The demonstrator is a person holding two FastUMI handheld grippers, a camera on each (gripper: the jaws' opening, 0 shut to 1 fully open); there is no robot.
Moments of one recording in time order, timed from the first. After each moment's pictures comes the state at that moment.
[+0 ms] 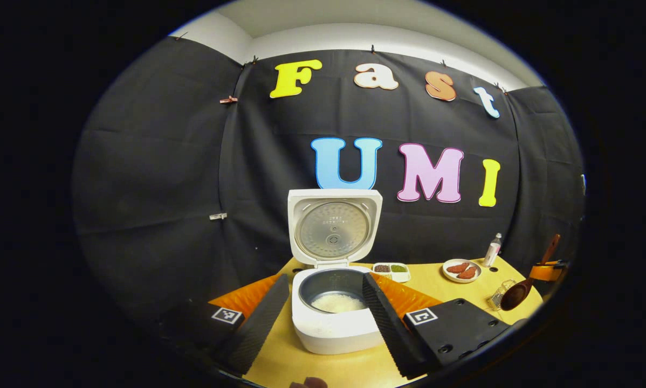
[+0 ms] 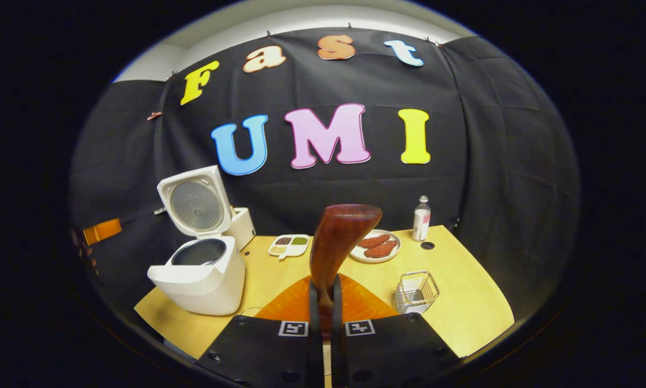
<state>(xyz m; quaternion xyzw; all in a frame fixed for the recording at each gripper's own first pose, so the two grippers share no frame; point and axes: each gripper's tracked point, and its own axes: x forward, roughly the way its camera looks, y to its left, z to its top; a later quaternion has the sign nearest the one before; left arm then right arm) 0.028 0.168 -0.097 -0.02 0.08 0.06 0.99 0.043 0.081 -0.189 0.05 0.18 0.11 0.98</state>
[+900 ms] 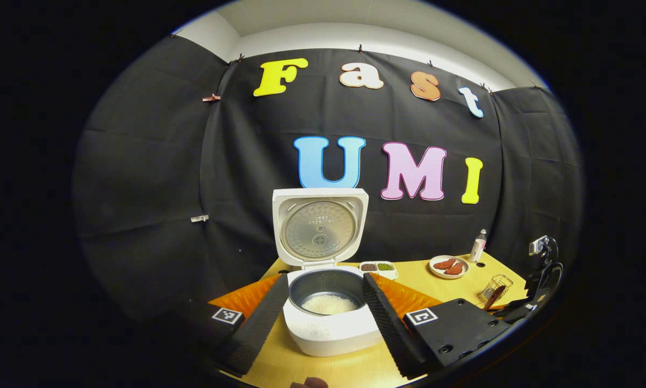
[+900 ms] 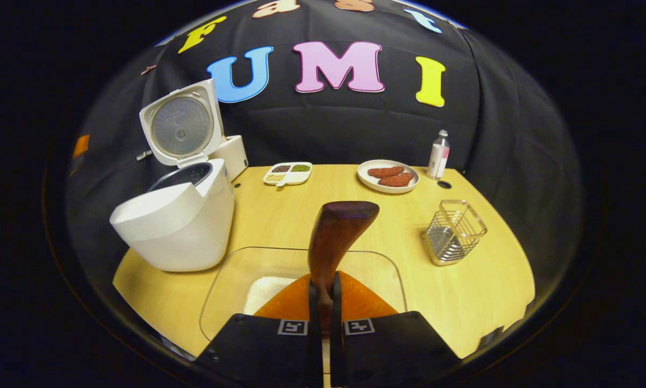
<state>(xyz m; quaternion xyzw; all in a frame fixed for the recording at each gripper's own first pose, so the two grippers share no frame) 0.035 0.159 -0.100 -0.02 0.08 0.01 1.00 0.031 0.143 -0.325 0.07 0.32 0.09 0.94</state>
